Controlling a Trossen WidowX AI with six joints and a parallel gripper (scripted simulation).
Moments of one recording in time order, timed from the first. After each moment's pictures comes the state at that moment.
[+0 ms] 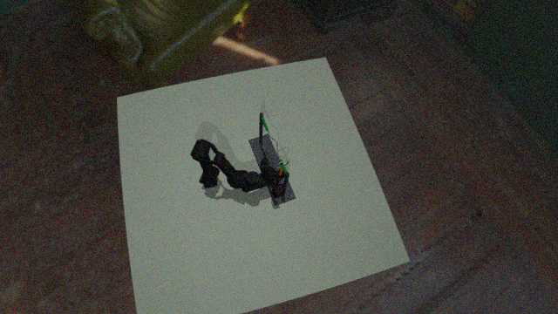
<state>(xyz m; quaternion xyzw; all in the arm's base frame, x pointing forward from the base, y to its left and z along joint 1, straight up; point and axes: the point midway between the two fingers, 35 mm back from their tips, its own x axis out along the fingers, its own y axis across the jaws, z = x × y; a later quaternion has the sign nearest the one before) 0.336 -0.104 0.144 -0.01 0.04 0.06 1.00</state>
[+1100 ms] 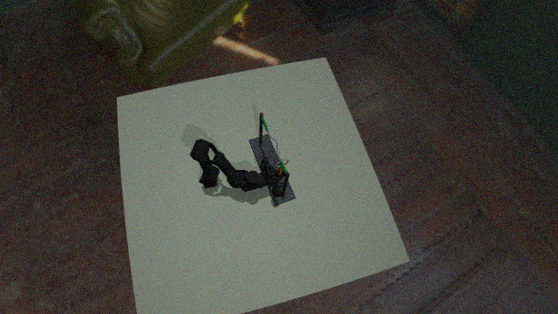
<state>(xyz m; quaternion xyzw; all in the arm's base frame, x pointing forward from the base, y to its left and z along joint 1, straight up) 0.337 -0.102 0.147 -0.01 0.04 0.06 1.00</state>
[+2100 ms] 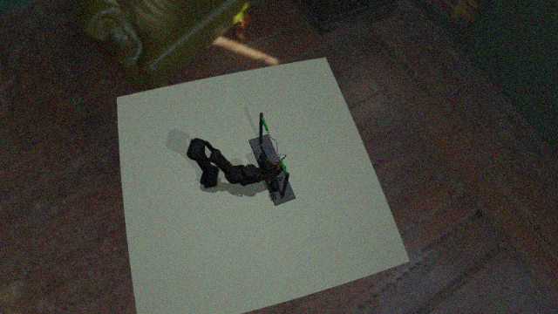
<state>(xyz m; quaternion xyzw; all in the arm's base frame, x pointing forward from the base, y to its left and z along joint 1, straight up) 0.335 -0.074 0.146 -0.01 0.04 0.05 1.00</state>
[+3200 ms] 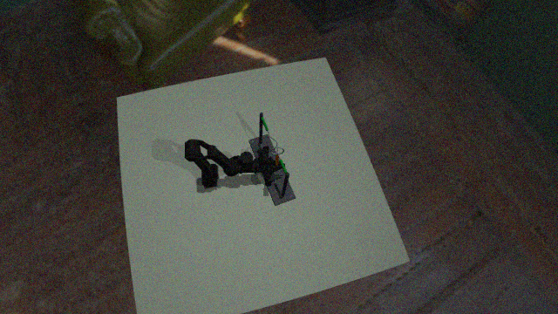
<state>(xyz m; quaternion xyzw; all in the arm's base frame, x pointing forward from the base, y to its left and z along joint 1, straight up) 0.334 -0.056 0.150 -0.05 0.03 -0.09 0.99</state>
